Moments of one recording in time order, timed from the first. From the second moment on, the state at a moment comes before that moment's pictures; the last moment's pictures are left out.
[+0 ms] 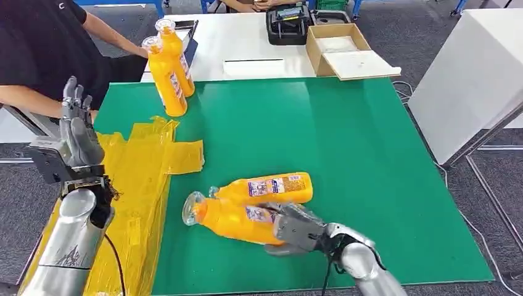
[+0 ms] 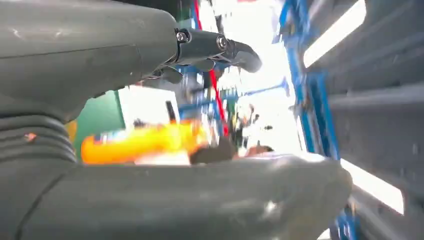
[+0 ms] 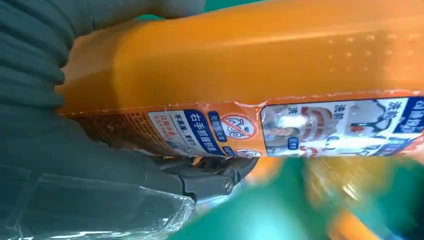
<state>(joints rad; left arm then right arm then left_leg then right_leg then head) -0.38 0.14 0.00 -1.32 0.08 0.17 -0.56 -0.20 -0.10 0.45 -1.40 0.41 0.62 -0.11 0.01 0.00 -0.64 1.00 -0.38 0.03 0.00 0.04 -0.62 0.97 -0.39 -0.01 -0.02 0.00</state>
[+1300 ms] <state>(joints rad) -0.43 0.02 -0.22 -1.41 0.50 -0.05 -0.40 -0.61 0.04 0.48 -1.23 0.16 0.19 0.03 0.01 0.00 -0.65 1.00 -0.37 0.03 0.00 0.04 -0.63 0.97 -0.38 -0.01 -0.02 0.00</state>
